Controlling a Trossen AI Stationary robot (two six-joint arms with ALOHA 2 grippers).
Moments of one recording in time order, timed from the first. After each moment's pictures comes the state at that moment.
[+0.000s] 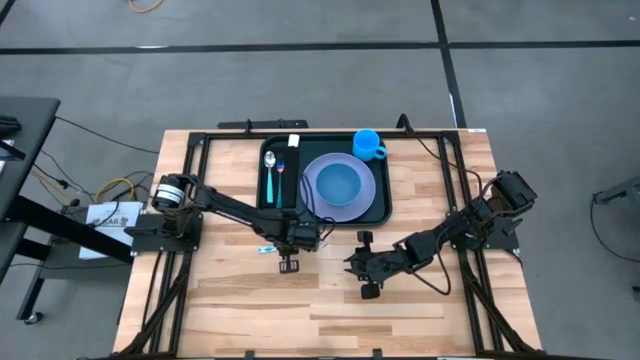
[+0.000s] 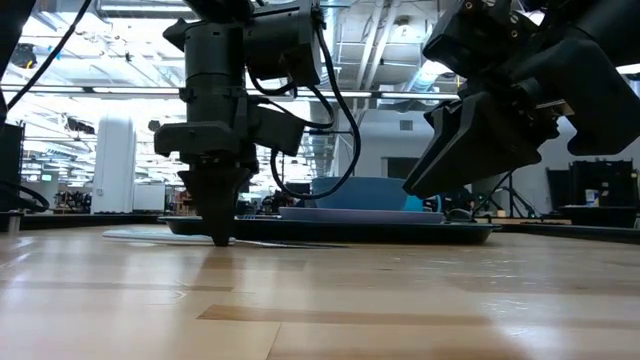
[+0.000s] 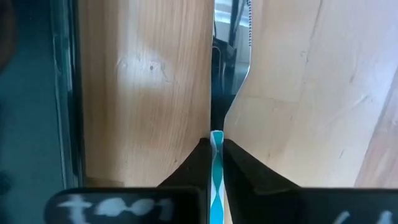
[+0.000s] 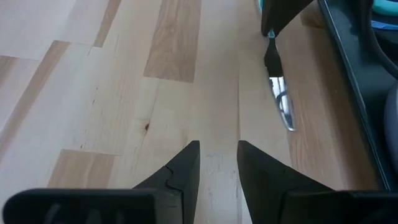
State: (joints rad) left arm -0.16 1.92 1.21 -0.73 -0.04 -0.27; right arm 0.47 1.69 0.77 0.14 0.36 0.12
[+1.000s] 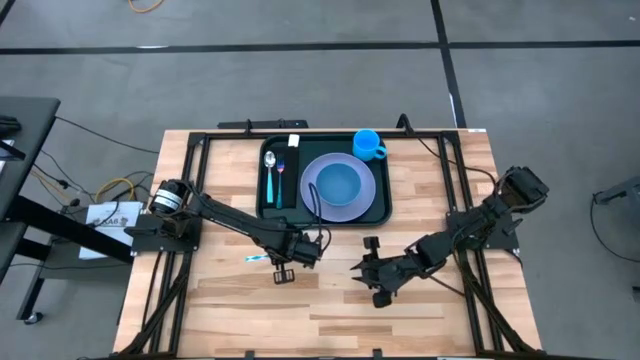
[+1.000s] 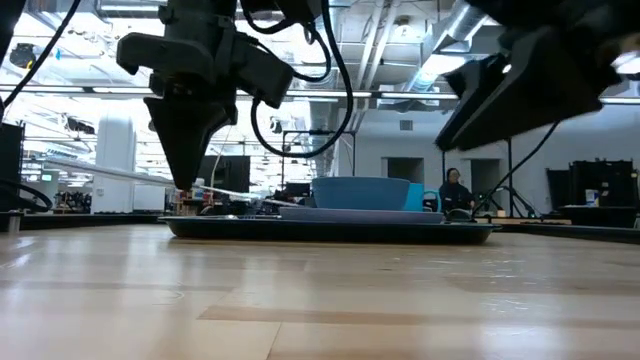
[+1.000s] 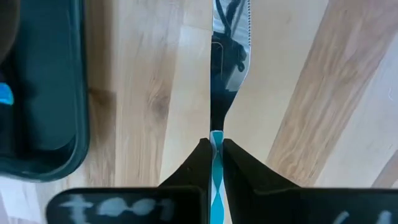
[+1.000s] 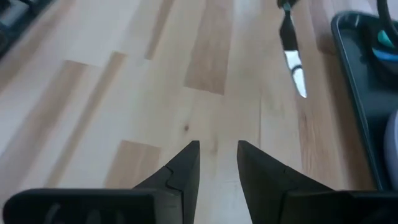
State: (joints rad) left arm -0.27 1.92 1.43 -1.12 -0.07 -0.47; right arm 0.55 1.59 0.77 0.06 0.37 0.10
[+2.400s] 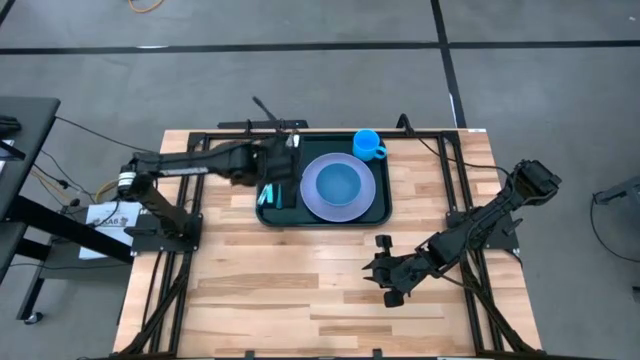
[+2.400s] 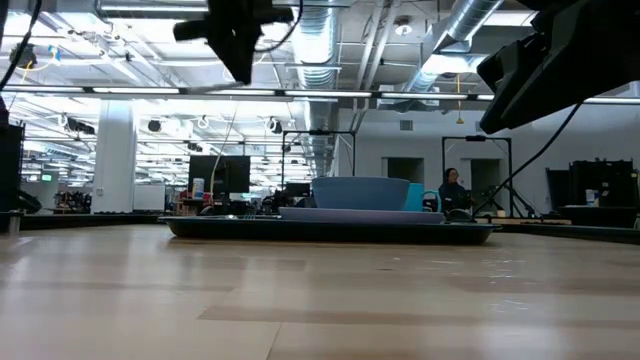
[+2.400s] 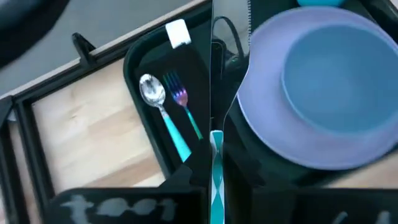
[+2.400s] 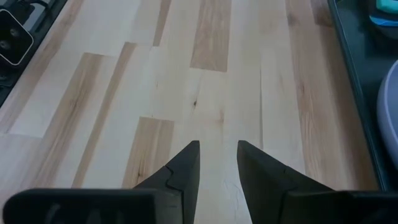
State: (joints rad) left arm 0.09 1.61 1.64 -1.33 -0.52 -0.95; right arm 0.60 1.46 0.77 -0.14 0.37 0.25
